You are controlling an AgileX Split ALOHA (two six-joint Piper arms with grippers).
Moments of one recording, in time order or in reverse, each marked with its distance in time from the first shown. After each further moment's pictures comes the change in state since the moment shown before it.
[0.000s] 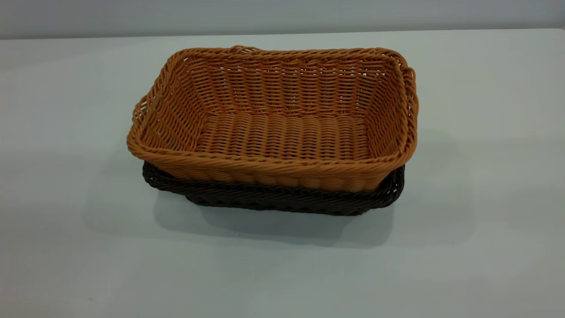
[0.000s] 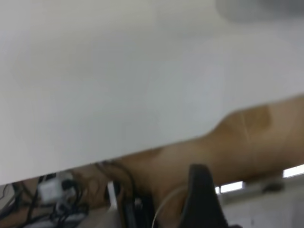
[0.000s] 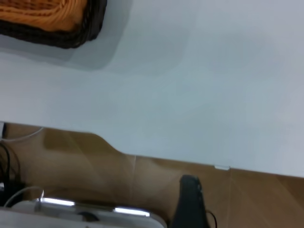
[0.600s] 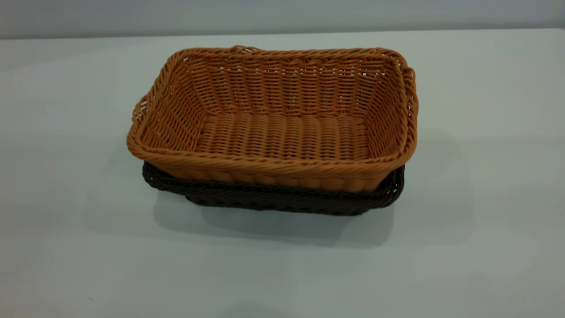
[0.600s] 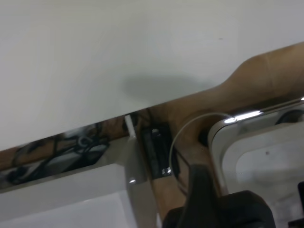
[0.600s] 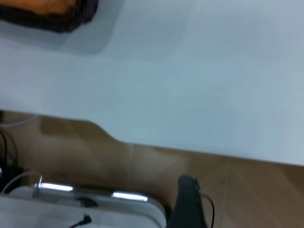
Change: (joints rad) left arm -0.067 0.349 -0.054 0.016 0.002 0.007; right arm 0.004 0.062 -0.005 -0.001 0.002 0.000
